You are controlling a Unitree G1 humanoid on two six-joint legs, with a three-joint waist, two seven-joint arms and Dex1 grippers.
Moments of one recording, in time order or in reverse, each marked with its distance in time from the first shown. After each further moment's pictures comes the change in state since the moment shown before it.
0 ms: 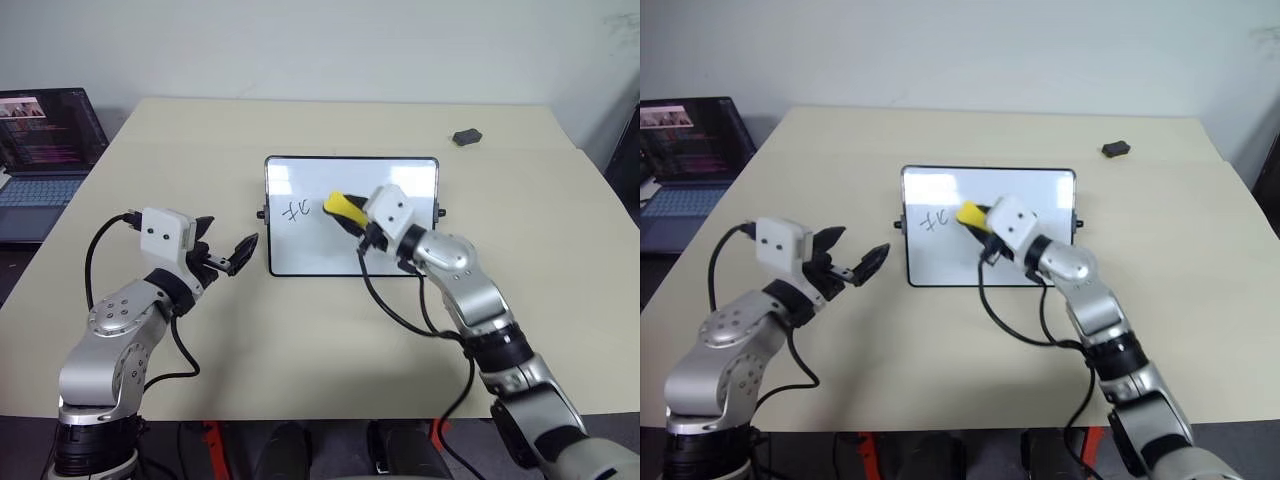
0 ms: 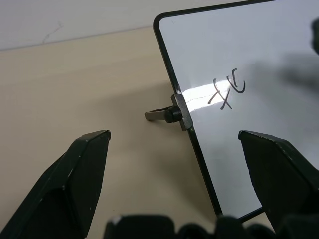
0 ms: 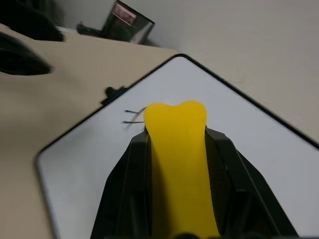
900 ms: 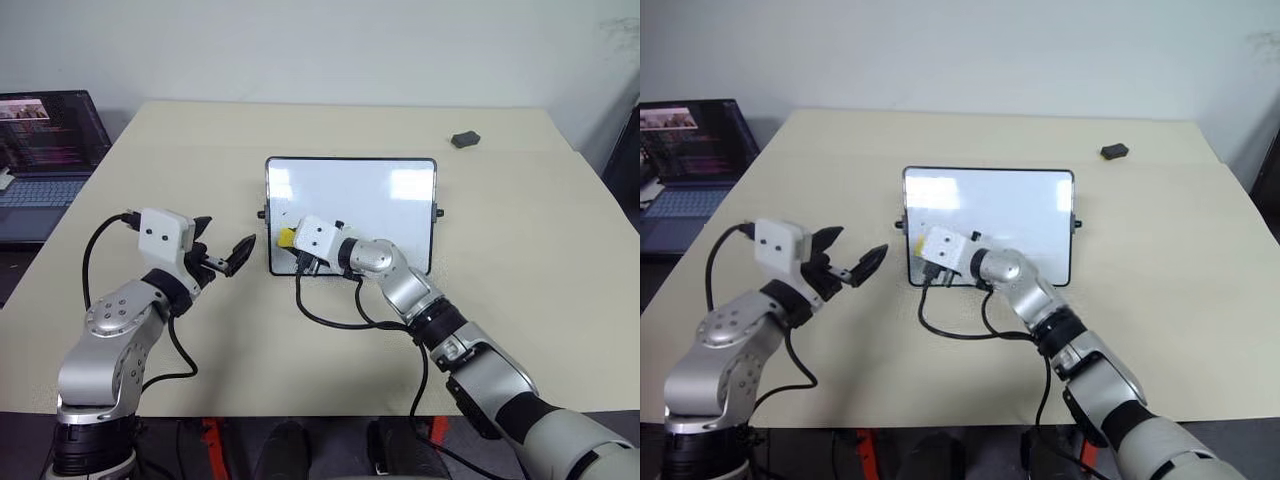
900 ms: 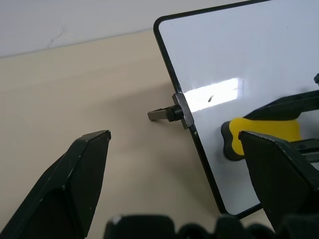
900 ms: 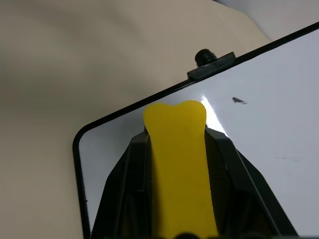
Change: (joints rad) left arm -0.001 0.006 0.001 0.024 0.028 -0.031 -0.023; right arm -0.130 0.180 0.175 0.399 -0.167 -0.095 0.048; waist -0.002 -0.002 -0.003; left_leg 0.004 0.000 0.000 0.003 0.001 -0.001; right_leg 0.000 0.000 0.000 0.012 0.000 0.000
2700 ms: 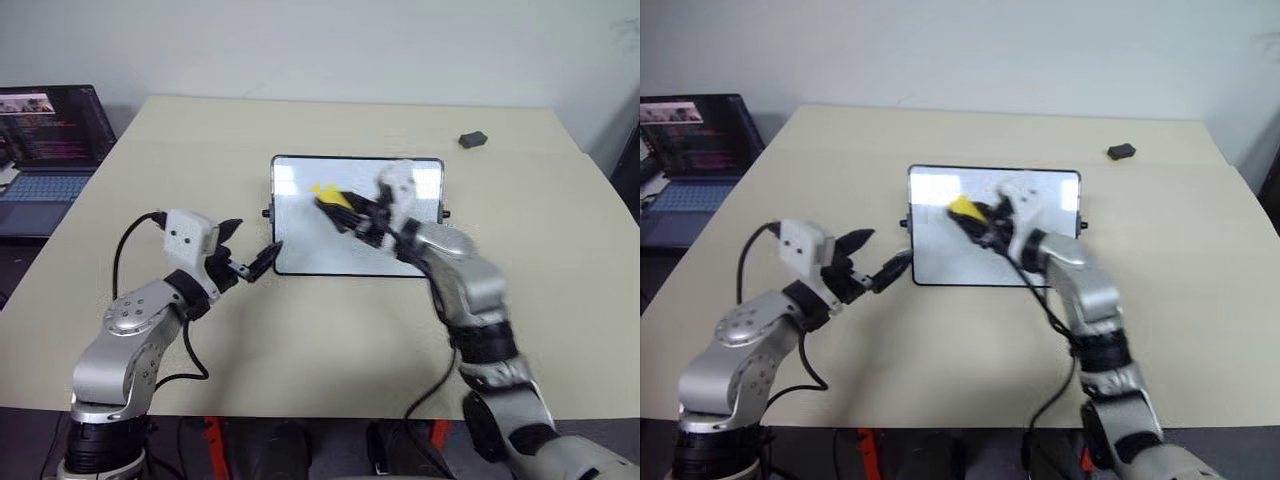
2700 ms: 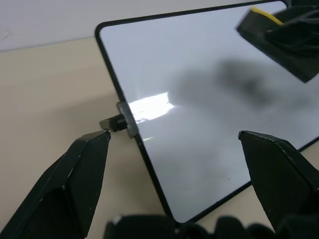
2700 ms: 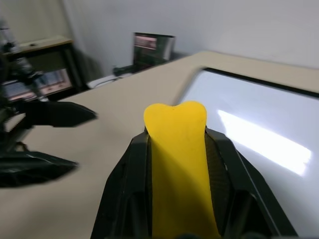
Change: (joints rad) left arm -0.019 0.004 -0.083 -0.060 -0.052 0.022 -0.096; right arm 0.301 -0.093 -0.429 -0.720 0.479 0.628 0.090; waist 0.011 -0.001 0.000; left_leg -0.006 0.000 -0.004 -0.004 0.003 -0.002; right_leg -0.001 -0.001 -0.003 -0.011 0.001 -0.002
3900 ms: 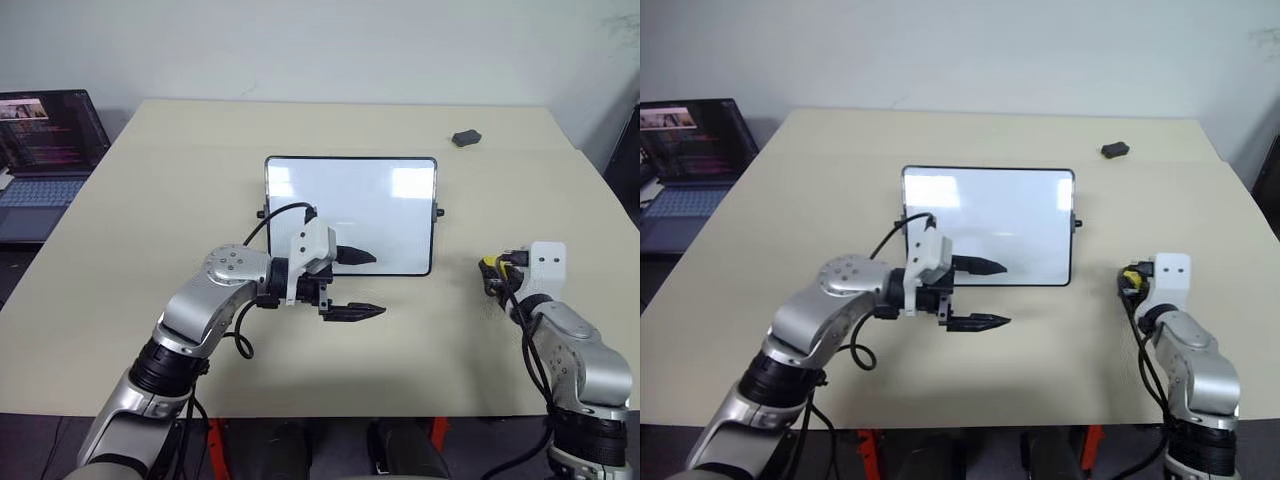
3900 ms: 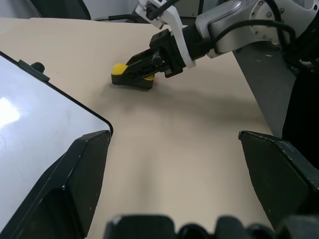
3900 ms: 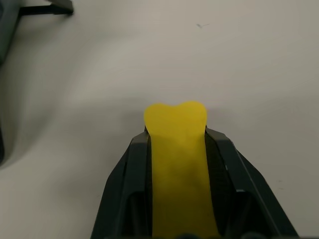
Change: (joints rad) left arm -0.351 -0.017 -0.441 0.187 0.024 -0.068 -0.531; right arm 0.376 -0.167 -0.335 -0.194 0.023 0.254 -0.461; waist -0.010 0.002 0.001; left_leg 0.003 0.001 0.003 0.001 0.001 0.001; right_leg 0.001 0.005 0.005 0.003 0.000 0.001
